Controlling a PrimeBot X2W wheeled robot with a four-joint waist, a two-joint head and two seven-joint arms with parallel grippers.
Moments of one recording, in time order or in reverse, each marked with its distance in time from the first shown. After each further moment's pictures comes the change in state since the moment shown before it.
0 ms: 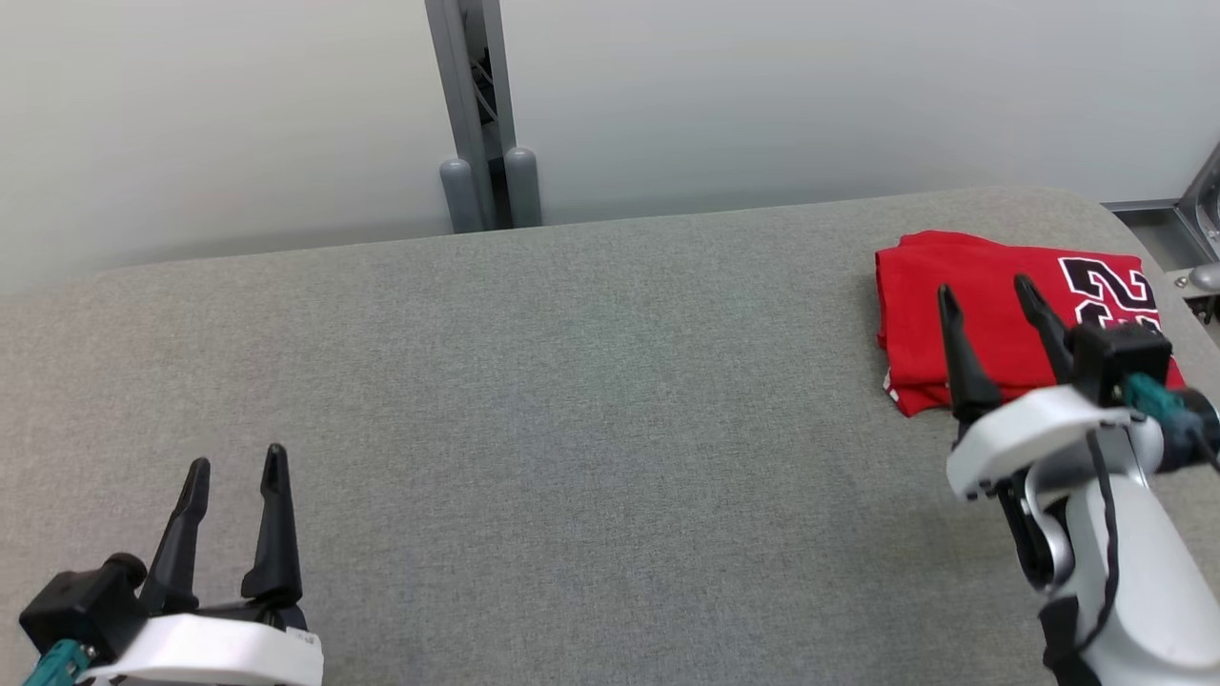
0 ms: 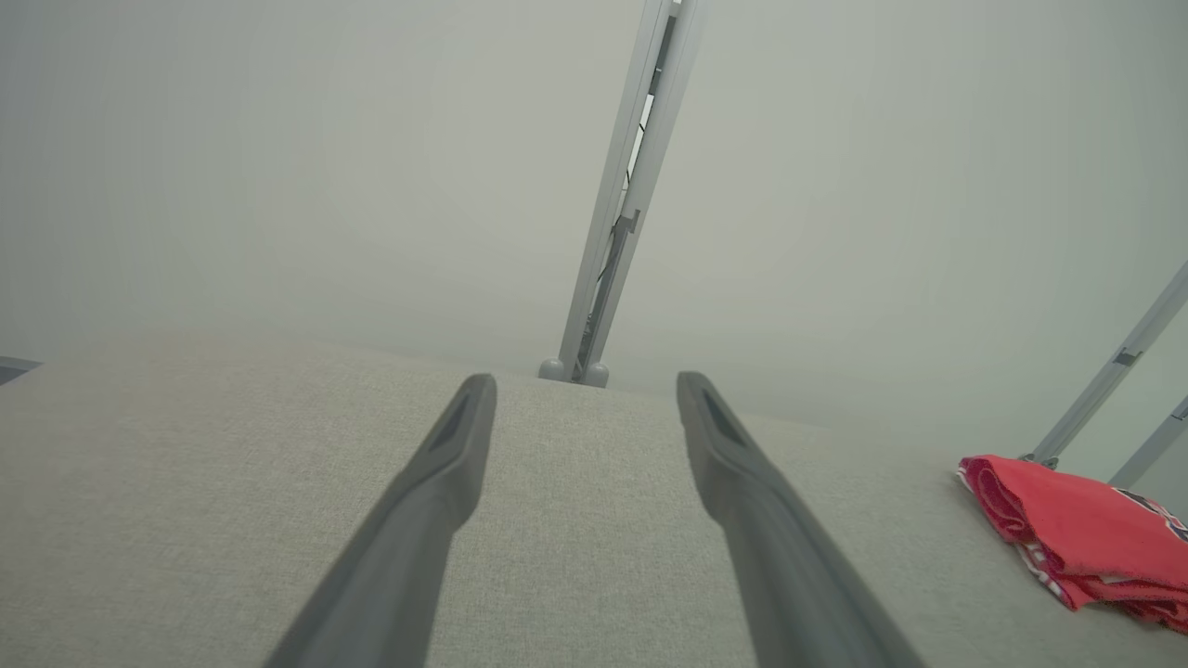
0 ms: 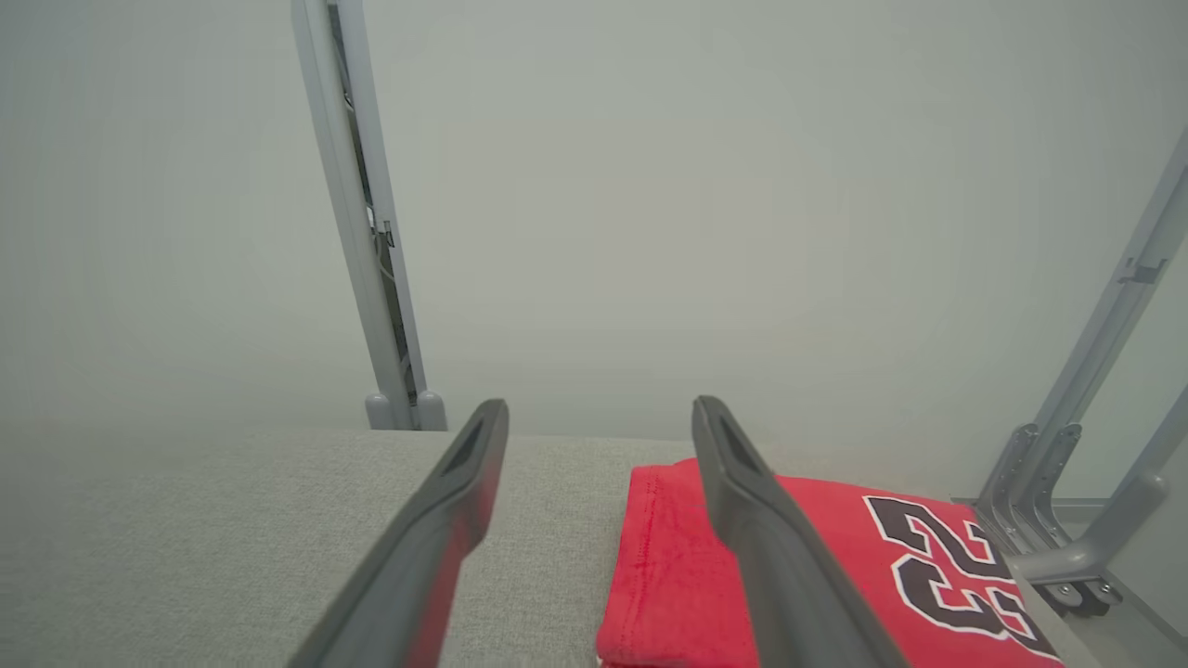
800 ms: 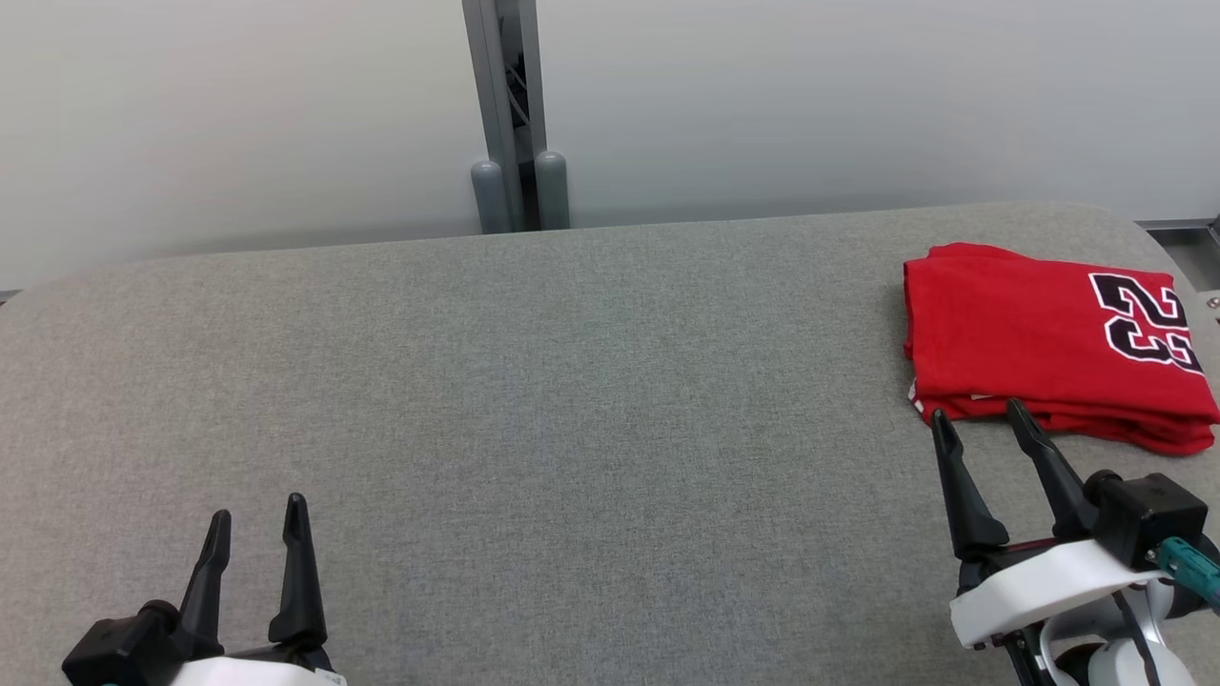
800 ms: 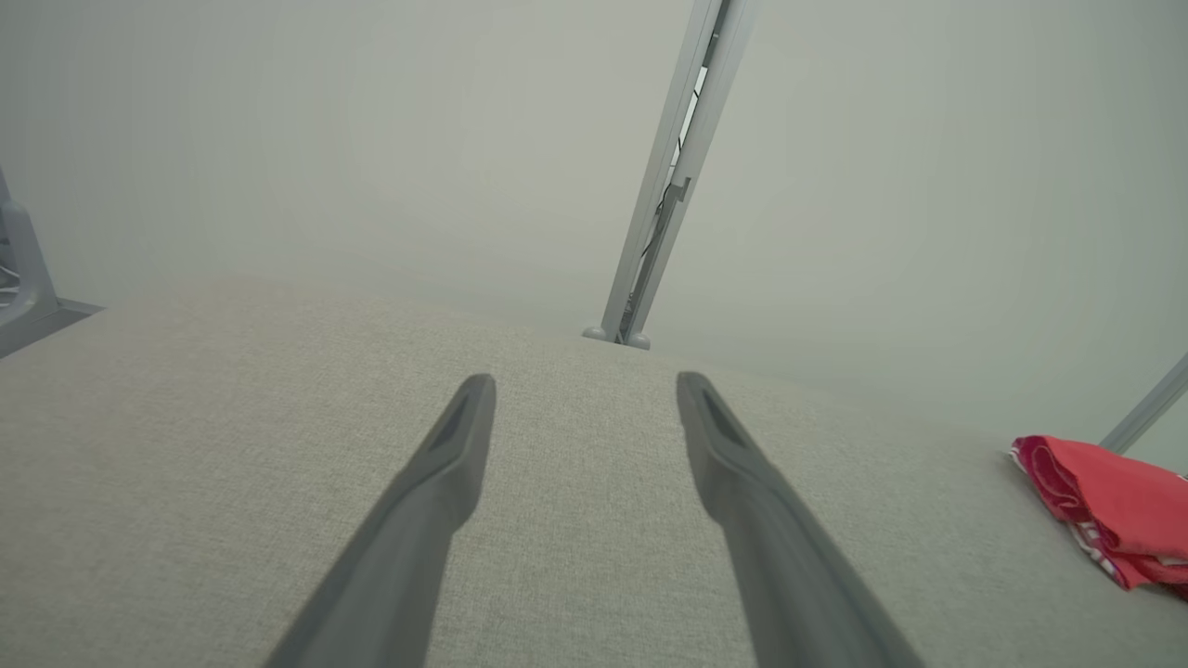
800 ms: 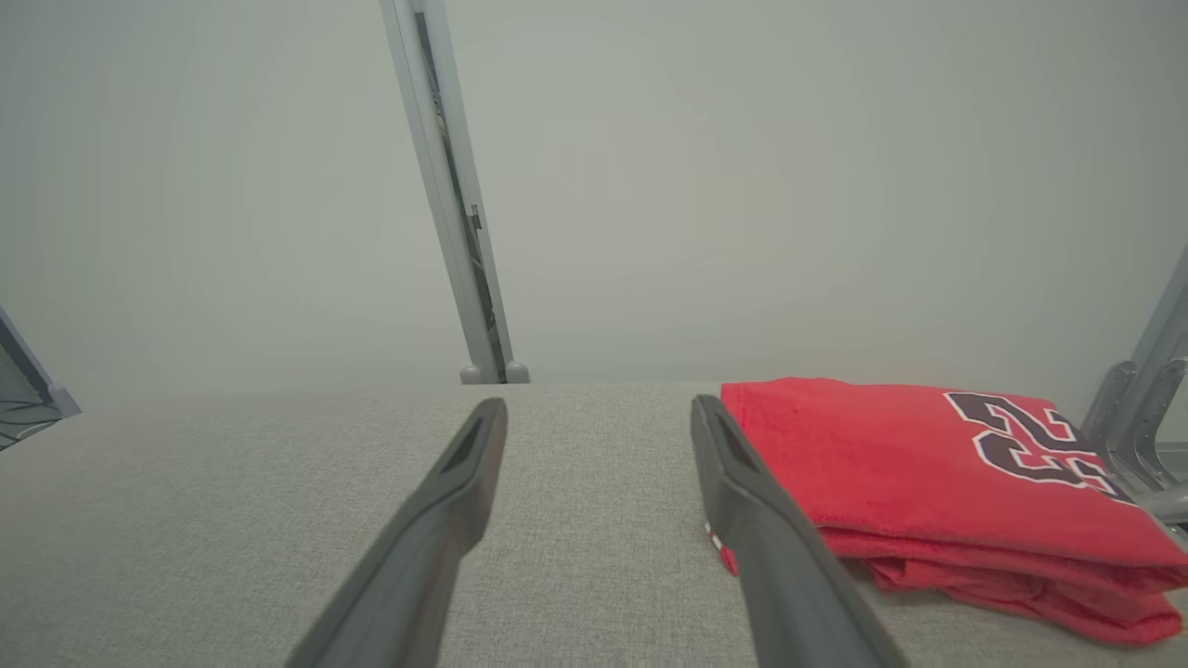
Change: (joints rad) left arm 0.087 -0.111 0.063 0.041 0.117 -0.010 0.000; right arm 0.424 0.014 0.030 -0.471 0.123 0.000 0.073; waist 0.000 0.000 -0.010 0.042
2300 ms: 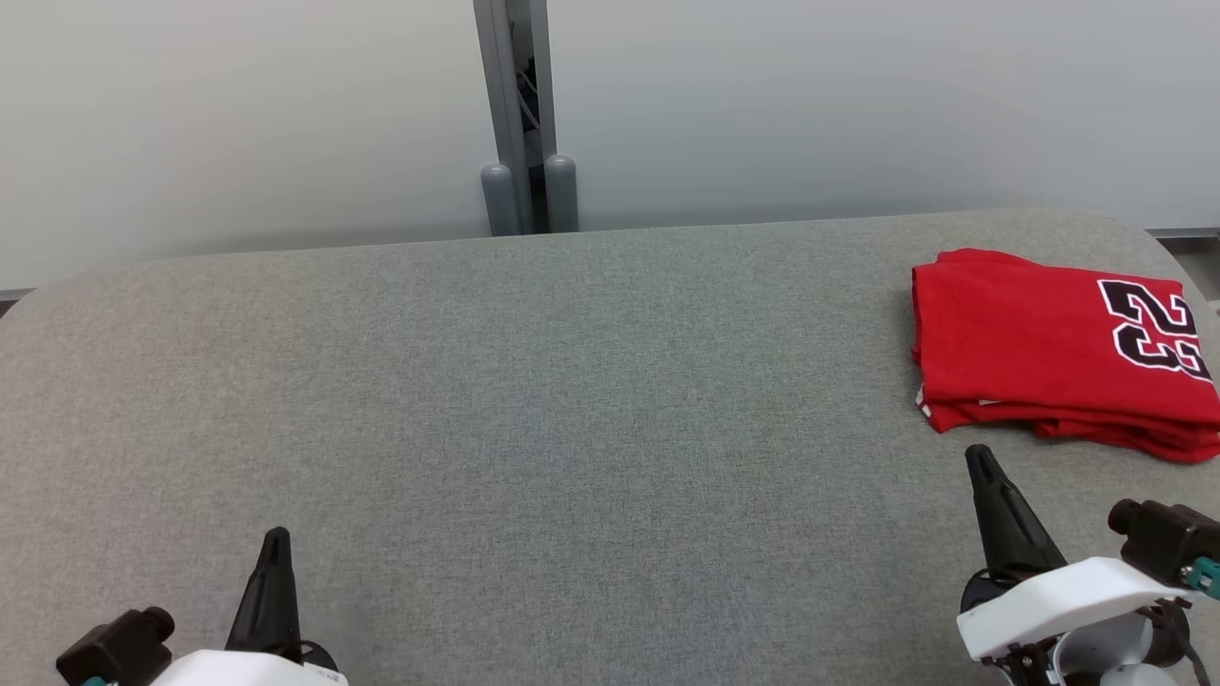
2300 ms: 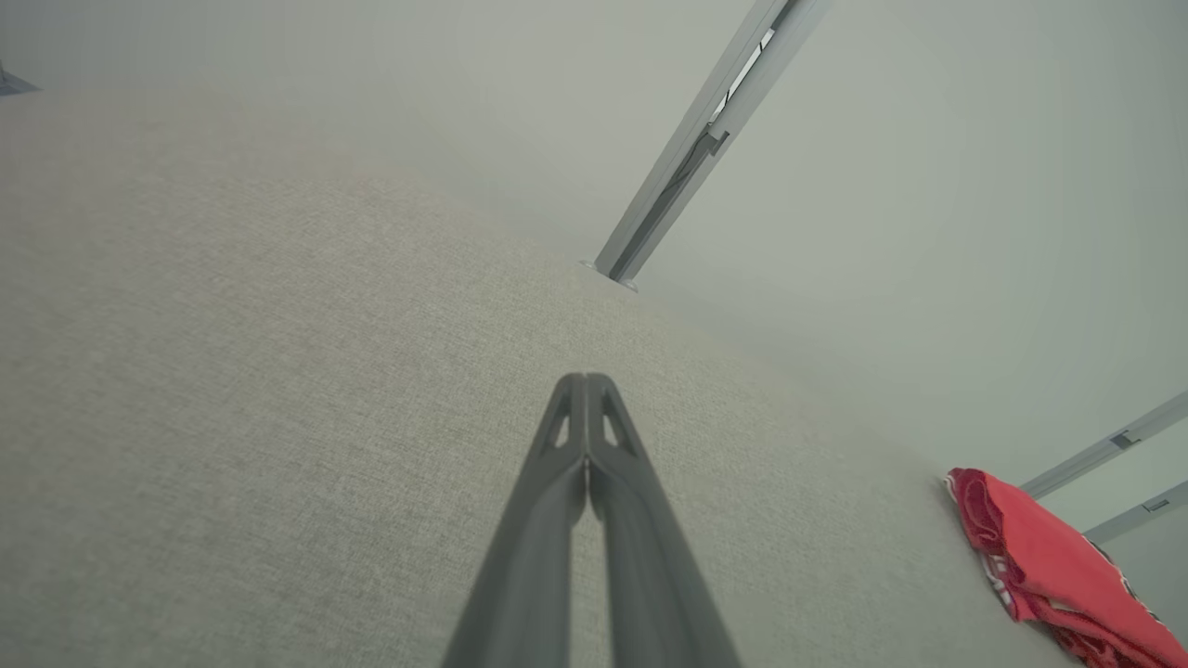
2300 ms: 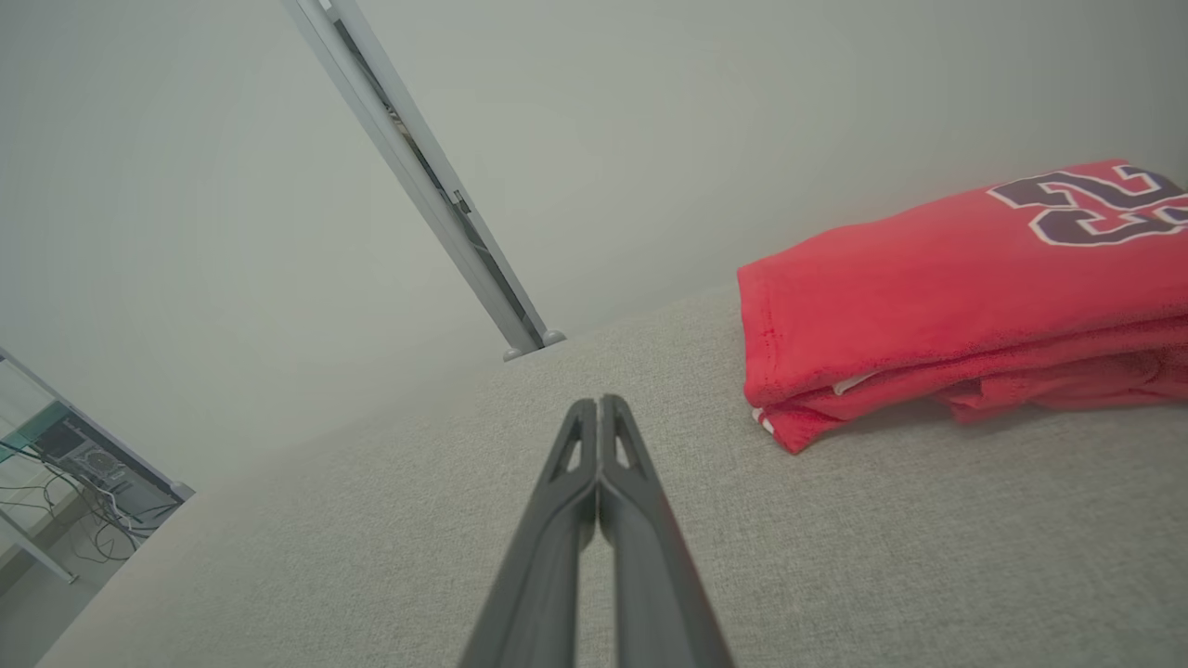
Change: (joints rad) left arm -0.007 -0.059 0.040 0.079 -0.209 -0.072 0.078; right arm 0.019 0.011 -0.008 0.087 0.312 0.000 0.033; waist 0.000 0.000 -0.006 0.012
